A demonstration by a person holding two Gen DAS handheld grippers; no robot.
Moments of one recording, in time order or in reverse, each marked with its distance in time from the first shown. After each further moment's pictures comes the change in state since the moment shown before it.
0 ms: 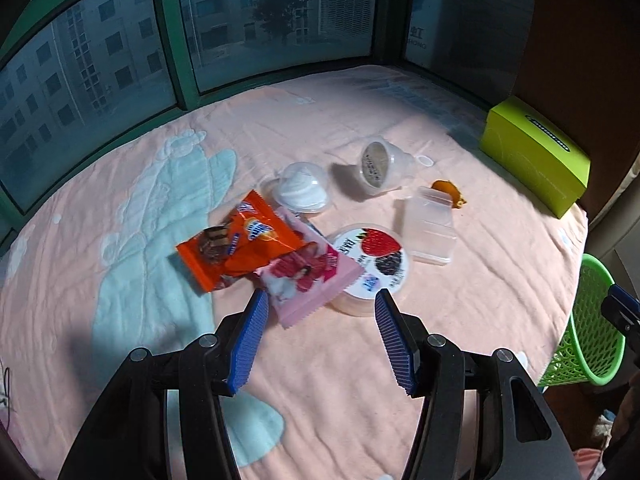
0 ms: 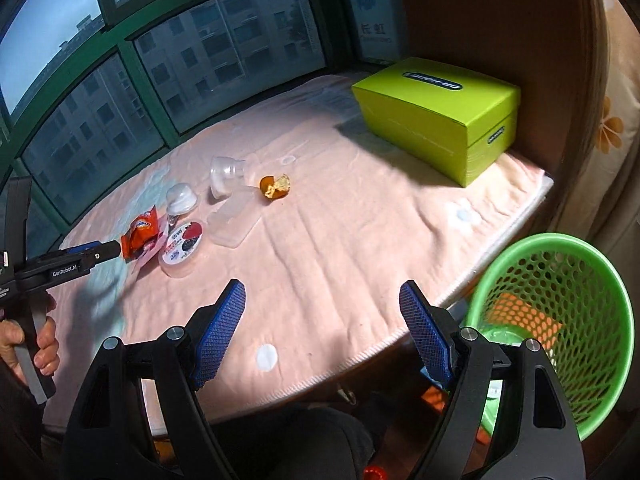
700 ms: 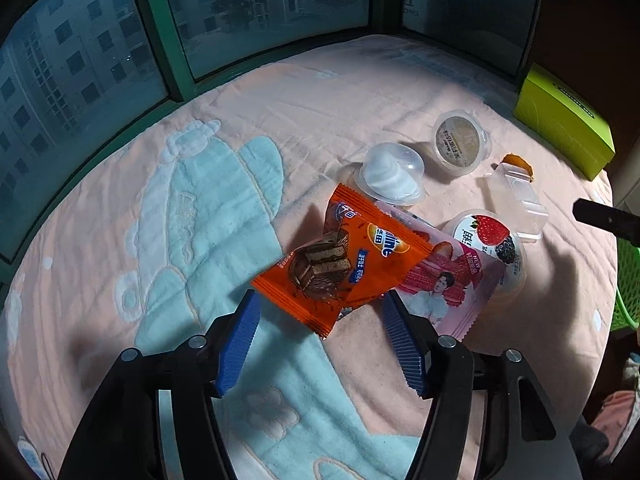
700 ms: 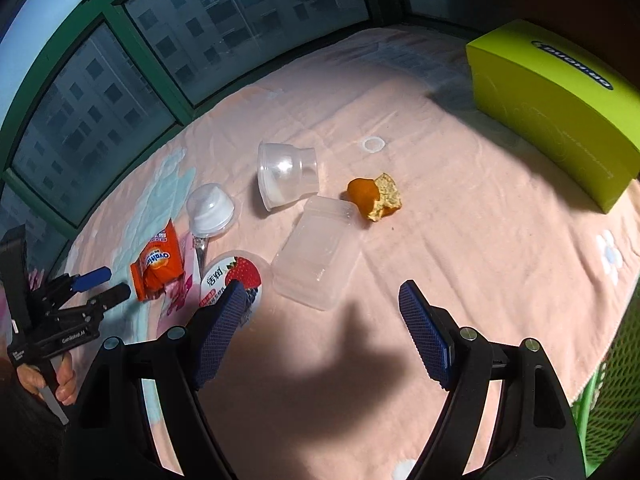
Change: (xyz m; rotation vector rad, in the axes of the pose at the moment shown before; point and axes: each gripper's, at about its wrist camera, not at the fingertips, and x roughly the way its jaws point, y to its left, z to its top) left arm 0.060 0.093 0.025 0.167 0.079 -0.045; right arm 0.127 0.087 0.061 0.046 0.171 0.071
